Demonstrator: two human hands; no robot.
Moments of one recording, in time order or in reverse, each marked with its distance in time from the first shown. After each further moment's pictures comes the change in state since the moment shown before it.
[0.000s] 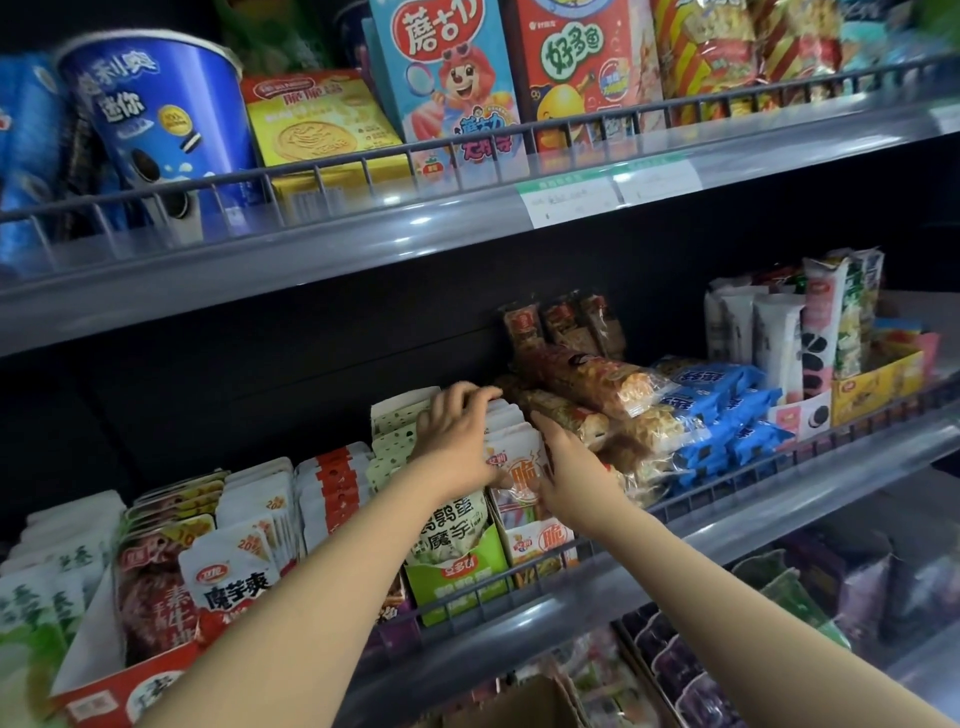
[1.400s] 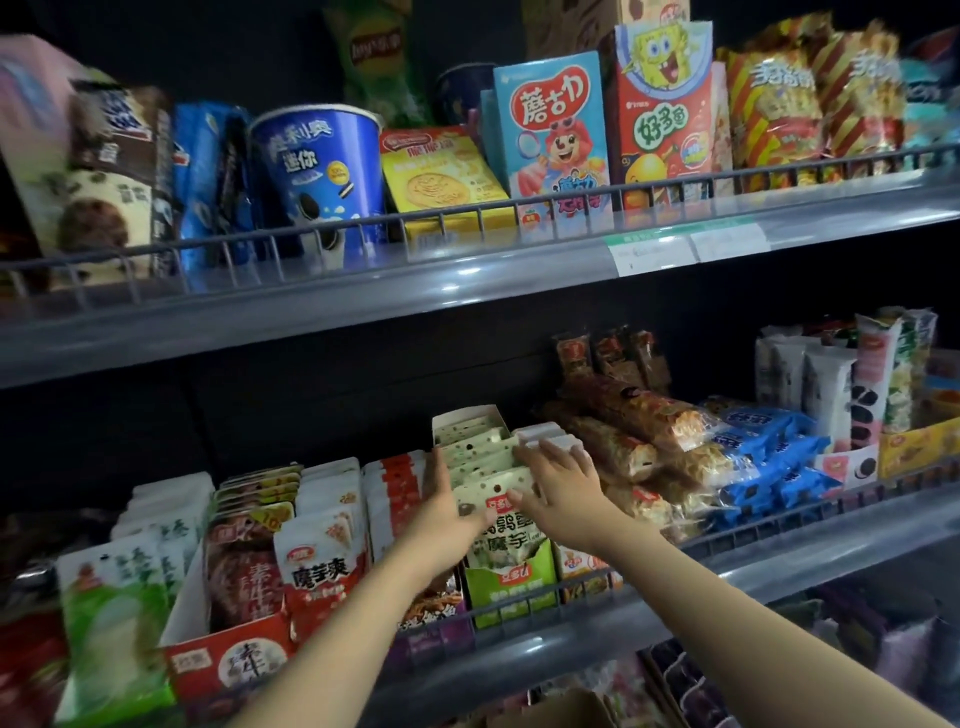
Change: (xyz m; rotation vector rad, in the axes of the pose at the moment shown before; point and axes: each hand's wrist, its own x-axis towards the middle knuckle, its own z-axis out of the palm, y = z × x) left_hand -0.086 -0.050 0.010 -0.835 -0.017 -0.302; right_hand 0.012 -0.043 0.026 -0.324 -0.193 -0.147
